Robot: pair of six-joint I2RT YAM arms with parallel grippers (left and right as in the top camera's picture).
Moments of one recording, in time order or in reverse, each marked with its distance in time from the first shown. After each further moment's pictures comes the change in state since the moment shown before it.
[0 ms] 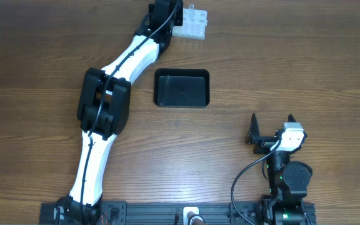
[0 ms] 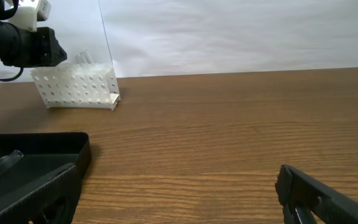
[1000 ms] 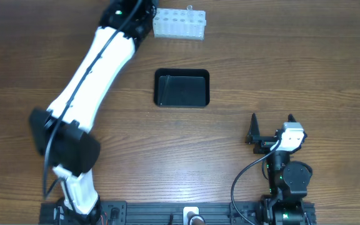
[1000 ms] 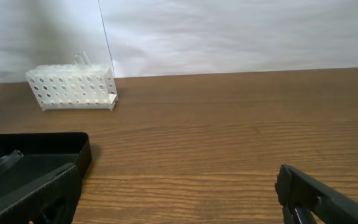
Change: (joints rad) left arm -0.025 -0.502 0.008 -0.288 -0.045 0.001; right arm 0.000 0.000 0.000 0.000 0.000 0.000
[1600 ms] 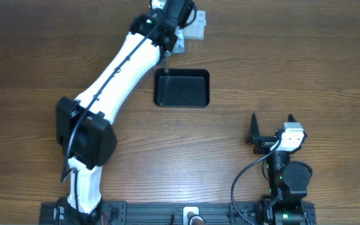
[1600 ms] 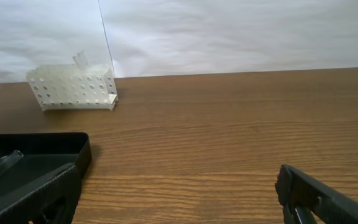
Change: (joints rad) left arm -0.102 0.158 0.001 -0.705 0.035 -0.378; right arm 0.000 0.000 0.000 0.000 0.000 0.000
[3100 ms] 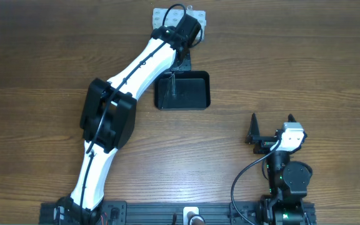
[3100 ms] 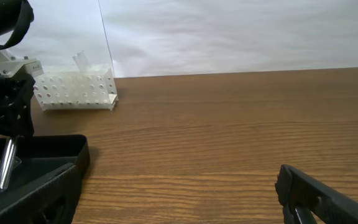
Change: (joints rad) left arm -0.010 0.222 -0.003 -0.003 0.115 -0.047; right arm 0.000 0.000 0.000 0.000 0.000 0.000
